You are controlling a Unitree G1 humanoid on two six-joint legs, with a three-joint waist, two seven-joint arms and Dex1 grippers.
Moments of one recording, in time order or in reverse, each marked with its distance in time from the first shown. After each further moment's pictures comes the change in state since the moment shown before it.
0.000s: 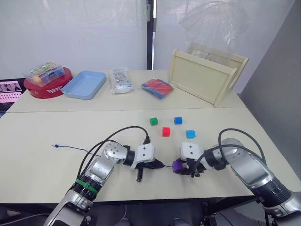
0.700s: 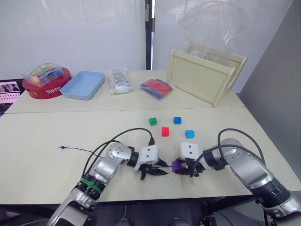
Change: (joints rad) left arm -0.008 0.049 -0.003 0.010 -0.005 0.023 -0.047; right arm 0.005 0.008 0.001 -0.014 0.000 0.016 -0.018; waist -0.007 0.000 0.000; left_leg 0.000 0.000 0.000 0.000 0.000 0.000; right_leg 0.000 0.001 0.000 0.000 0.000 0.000
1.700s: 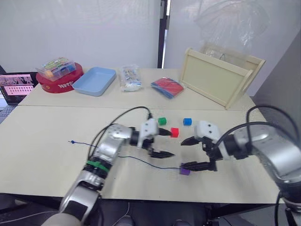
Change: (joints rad) left arm -0.256 -0.255 0.076 0.258 -0.061 -0.091 0.011; right arm -0.013 -0.202 -0.326 -0.289 0.398 0.474 0.021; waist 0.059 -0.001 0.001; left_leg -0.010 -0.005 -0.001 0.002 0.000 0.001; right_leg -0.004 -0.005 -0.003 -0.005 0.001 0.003
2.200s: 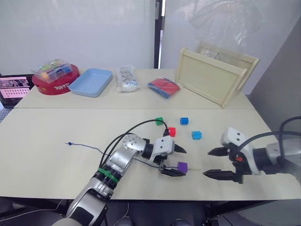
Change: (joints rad) left arm 0.140 0.052 -0.099 -0.180 0.028 0.068 -0.033; right arm 0.332 -0.145 -0.272 -0.063 0.095 0.068 -0.132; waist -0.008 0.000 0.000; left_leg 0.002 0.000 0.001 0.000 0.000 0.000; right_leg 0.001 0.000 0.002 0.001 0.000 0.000
